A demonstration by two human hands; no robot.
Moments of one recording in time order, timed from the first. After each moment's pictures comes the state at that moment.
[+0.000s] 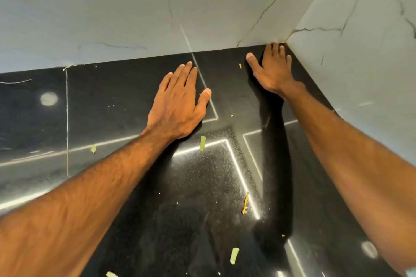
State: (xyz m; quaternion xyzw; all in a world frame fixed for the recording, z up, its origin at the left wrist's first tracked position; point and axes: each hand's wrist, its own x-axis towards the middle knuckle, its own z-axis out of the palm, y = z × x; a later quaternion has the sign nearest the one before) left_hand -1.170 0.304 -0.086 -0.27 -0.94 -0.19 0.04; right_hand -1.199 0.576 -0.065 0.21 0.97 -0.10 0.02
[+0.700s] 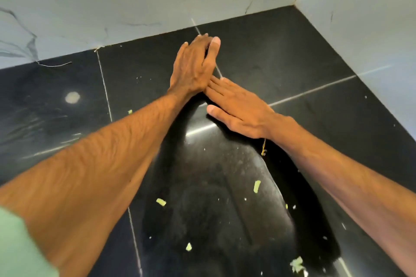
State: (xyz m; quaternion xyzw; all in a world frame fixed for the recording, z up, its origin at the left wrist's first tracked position) left_hand -1.162 0.302 -0.066 -0.23 -0.90 -0.37 -0.01; right_hand -1.048 0.427 -0.074 -0.24 0.96 -0.14 0.02
